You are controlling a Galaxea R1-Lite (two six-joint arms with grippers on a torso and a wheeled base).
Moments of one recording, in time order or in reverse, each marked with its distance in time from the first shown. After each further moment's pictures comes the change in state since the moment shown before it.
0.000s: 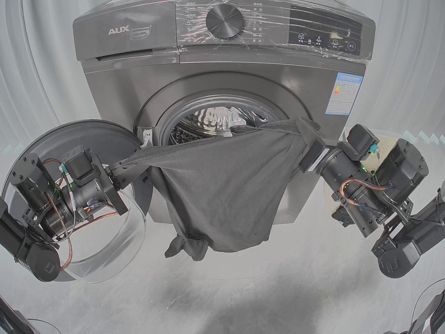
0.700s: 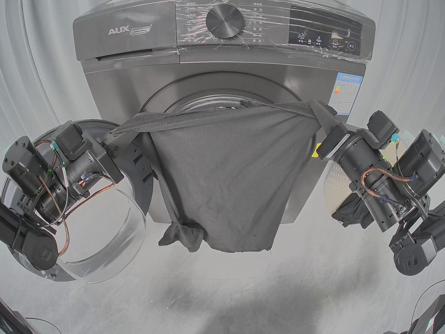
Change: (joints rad) left arm -0.007 -0.030 -0.102 0.001 0.136 -0.044; right arm -0.001 -0.097 0.011 0.013 0.002 -0.013
